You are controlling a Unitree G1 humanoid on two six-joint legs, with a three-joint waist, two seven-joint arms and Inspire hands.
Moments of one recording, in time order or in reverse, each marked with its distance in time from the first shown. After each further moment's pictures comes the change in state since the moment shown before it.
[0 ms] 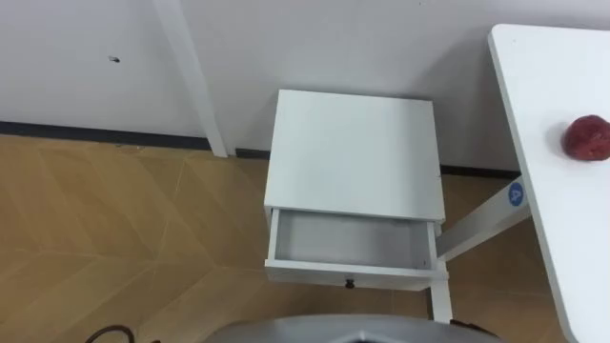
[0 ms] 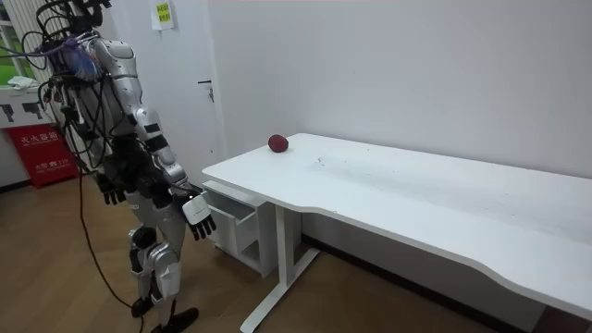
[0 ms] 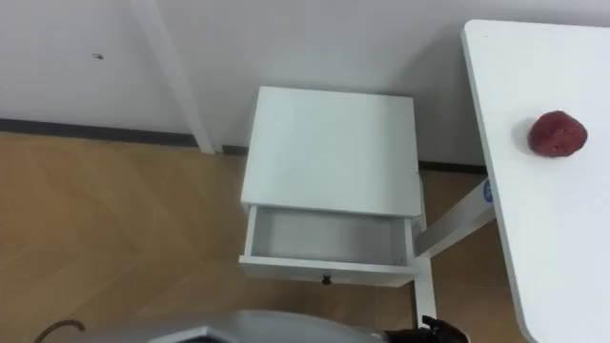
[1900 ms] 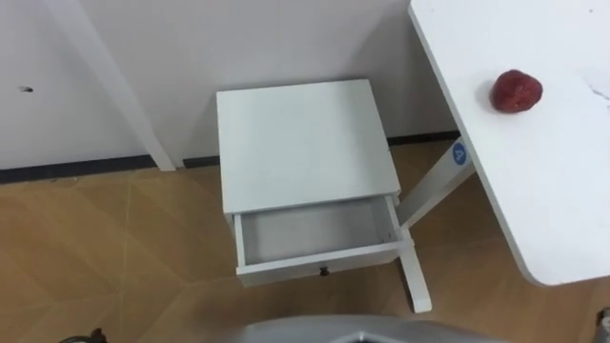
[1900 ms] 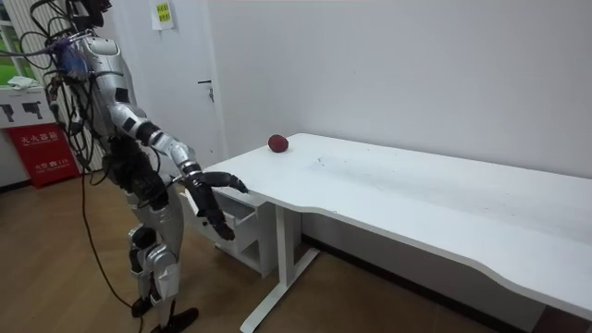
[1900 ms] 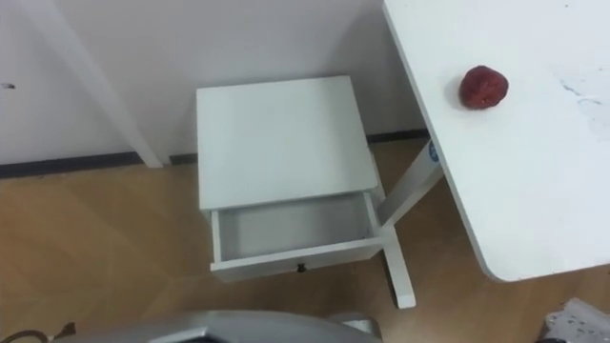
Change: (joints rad) left arm 0.073 0.041 0.143 -0.118 -0.058 -0.084 0.134; right arm -0.020 -0.071 -0.714 -0.669 1.194 -0.179 -0.619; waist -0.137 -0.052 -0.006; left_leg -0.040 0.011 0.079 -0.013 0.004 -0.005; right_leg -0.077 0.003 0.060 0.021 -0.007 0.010
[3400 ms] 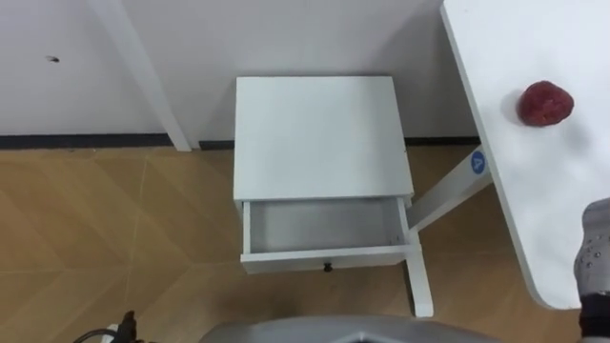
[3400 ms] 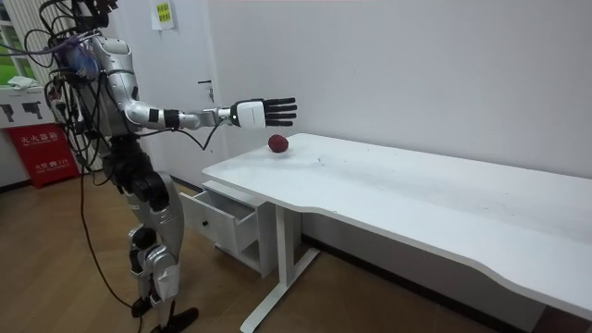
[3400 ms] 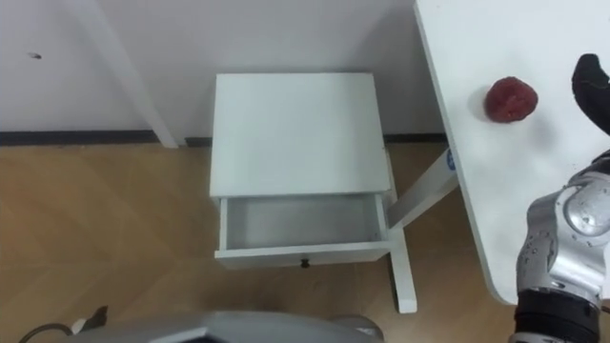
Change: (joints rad) left arm 0.025 -0.005 -0.194 -0.043 0.012 -0.008 -0.021; right arm -0.001 -0.044 0.441 -0.476 -0.863 -0.021 0.036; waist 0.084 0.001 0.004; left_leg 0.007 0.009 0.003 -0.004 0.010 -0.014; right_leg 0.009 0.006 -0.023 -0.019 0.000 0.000
